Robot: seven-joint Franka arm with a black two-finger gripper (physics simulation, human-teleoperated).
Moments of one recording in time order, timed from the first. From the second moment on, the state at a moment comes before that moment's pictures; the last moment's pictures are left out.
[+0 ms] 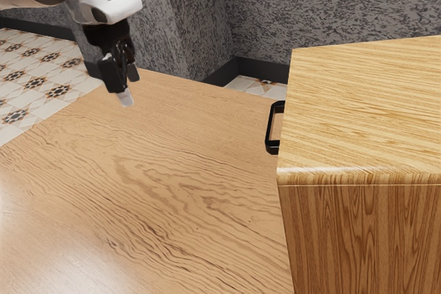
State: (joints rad) arm 0.15 0.18 0.07 -1.11 -0.02 1.33 1.07
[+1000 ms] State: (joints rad) arm 0.10 -0.07 0.02 -1.52 -0.06 1.63 1.74
